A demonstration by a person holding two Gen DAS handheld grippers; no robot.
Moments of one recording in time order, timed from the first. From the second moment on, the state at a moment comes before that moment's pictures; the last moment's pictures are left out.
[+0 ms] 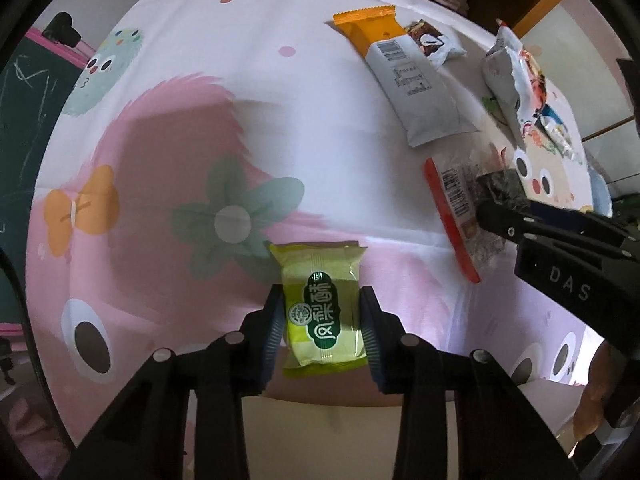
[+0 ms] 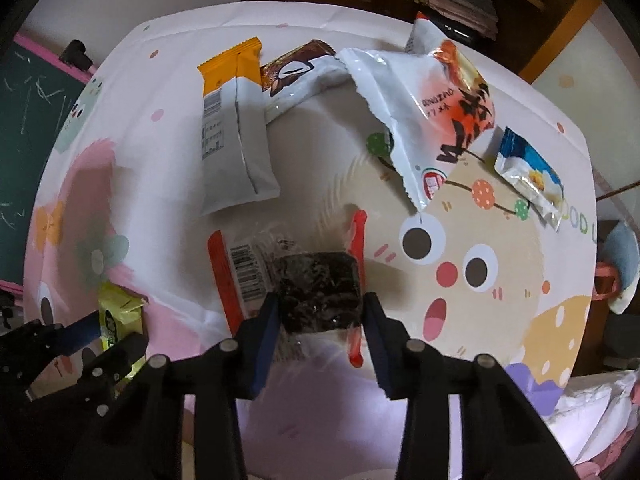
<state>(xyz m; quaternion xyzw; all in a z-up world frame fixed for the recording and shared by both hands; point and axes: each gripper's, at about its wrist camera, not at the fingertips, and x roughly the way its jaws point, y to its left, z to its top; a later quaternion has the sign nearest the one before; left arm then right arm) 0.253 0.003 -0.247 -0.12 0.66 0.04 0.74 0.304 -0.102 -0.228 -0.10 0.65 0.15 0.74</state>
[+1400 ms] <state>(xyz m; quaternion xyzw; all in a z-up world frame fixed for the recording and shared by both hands) 0.006 -0.004 -0.065 0.00 0.46 -0.12 0.88 -0.019 -0.200 -0.052 0.05 0.45 0.12 0.88</state>
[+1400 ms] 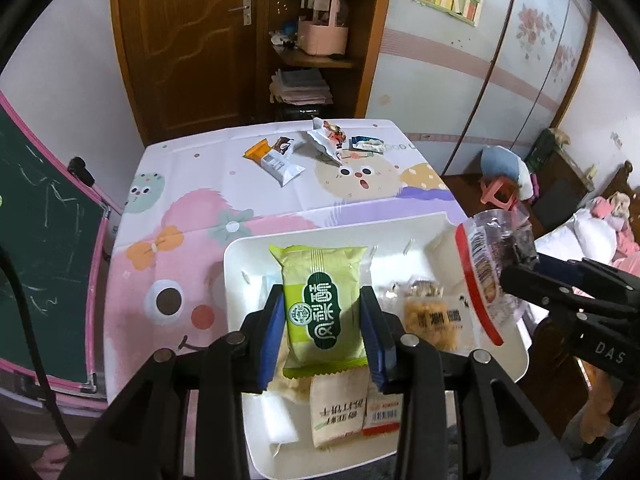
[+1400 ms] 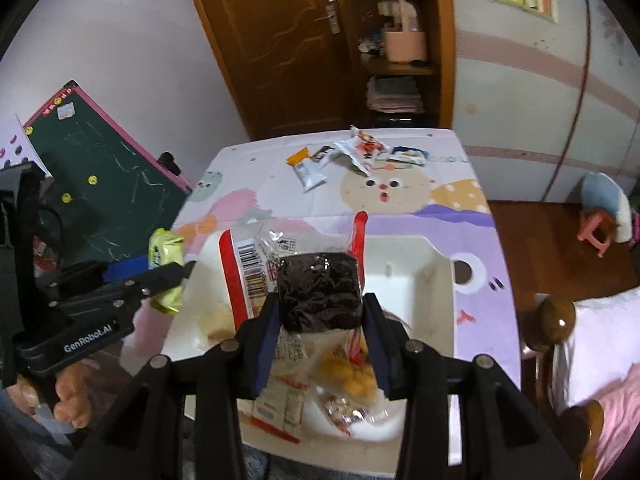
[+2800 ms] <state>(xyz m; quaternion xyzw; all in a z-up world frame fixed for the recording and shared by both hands) -0.009 -0.019 -0.093 0.04 0.47 -0.07 0.88 -0.027 -0.192 -0.103 0.07 0.54 0.10 0.83</state>
